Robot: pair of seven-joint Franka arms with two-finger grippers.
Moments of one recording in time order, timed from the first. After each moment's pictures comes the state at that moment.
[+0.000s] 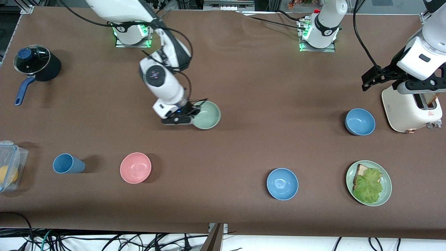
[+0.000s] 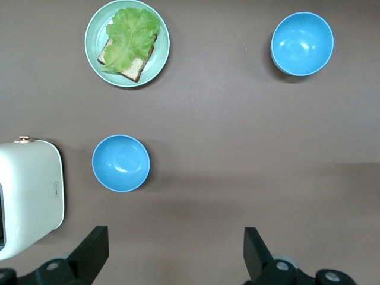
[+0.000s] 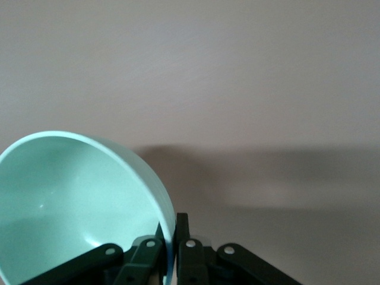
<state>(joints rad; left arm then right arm) 0.07 -0.06 -0.15 -1.72 0.01 1.66 -0.16 0.49 0.51 0.20 -1.90 0.07 2.53 0.66</state>
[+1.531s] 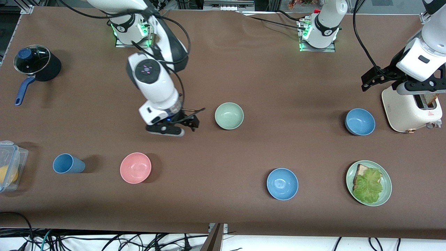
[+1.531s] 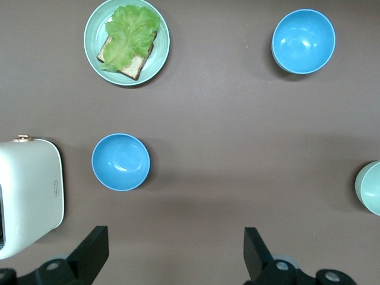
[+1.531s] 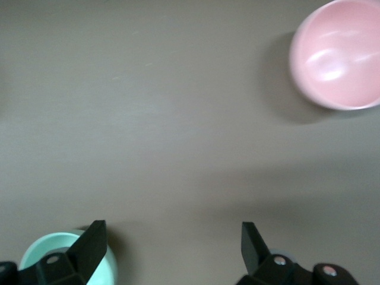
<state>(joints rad) 0.07 -0.06 -0.15 -1.72 0.01 1.66 -0.15 0.57 0.40 -0.07 -1.65 0.01 2.17 0.64</state>
